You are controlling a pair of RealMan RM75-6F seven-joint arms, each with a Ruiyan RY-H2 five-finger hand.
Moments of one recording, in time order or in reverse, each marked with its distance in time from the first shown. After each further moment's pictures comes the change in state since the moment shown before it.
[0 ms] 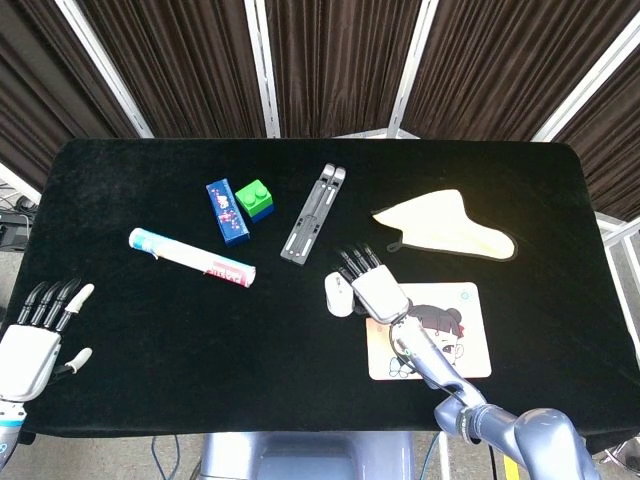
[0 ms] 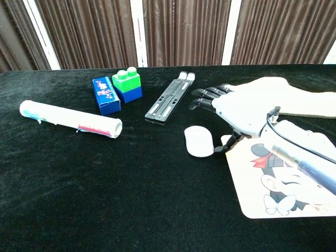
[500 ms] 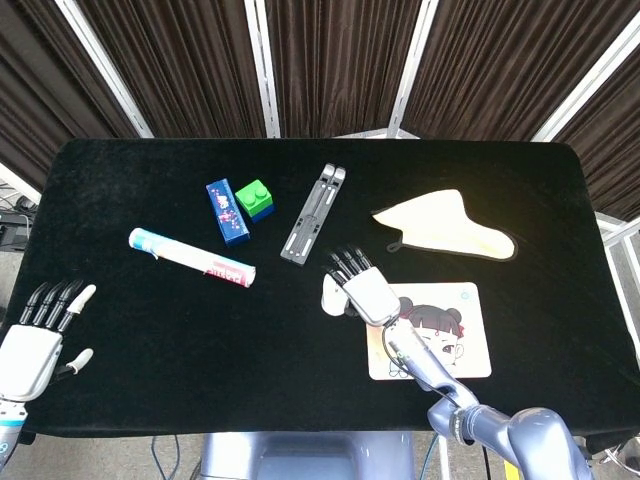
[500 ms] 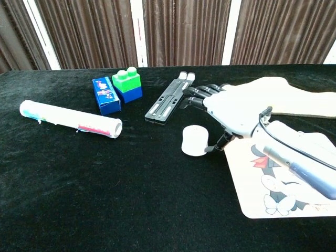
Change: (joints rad) left arm 0.000 -0.001 0.001 0.003 0.008 -0.005 -0.002; right arm 0.018 -0.026 0.004 -0.002 -0.005 0.018 0.005
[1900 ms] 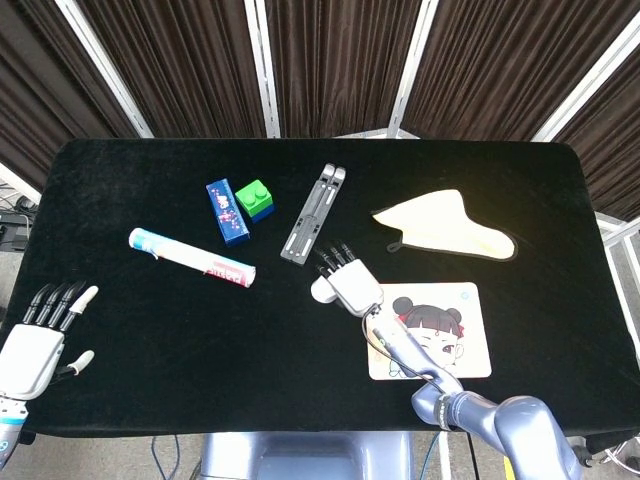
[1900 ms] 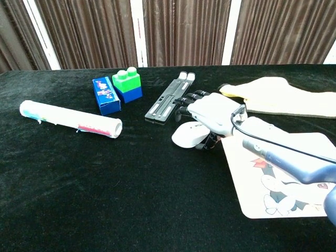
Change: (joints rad) left arm -0.007 0.010 0.004 -0.005 -0.010 -0.045 -0.023; right arm 0.096 -0.009 0.046 -0.013 0.092 -0.197 -0.186
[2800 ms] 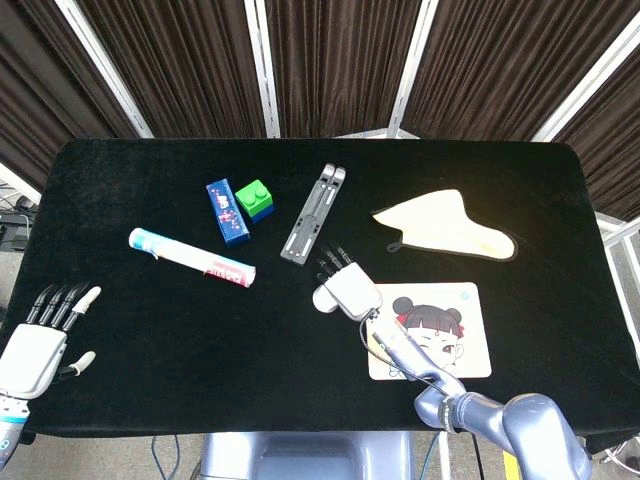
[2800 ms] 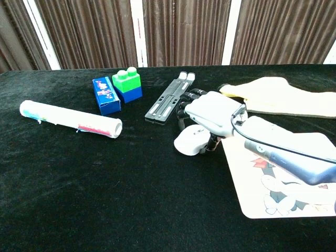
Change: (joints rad) left arm -0.006 0.004 0.002 -0.003 -0.004 -0.021 -0.018; right arm -0.004 0.050 -0.029 -0.088 -0.020 0.034 -0.061
